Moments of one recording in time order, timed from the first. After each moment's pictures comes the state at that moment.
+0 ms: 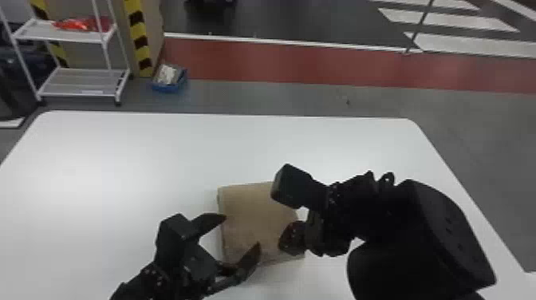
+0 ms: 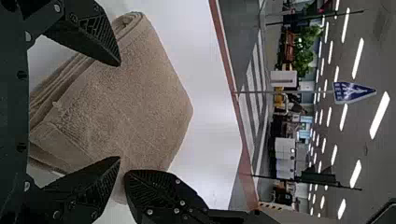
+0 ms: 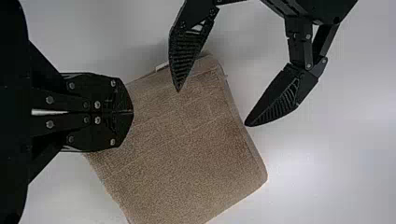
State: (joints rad) left arm 0.34 0.12 -0.30 -1.96 -0.13 0.36 -0.44; right arm -0.15 -0.48 0.65 -2.15 0.82 1.15 1.36
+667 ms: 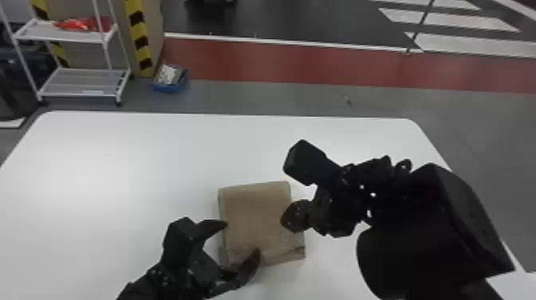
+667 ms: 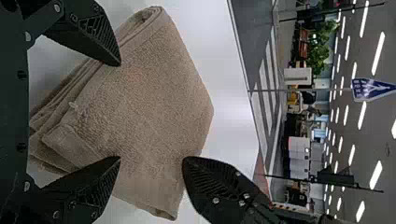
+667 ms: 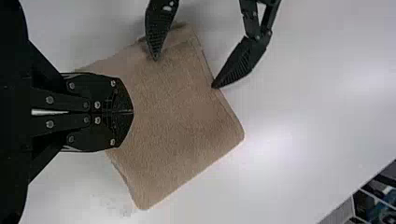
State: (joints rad) left arm 0.31 0.13 -0.32 -1.91 -0.14 0.38 -0.44; right arm -0.15 -0.43 0.55 -2.17 0.78 1.16 1.28
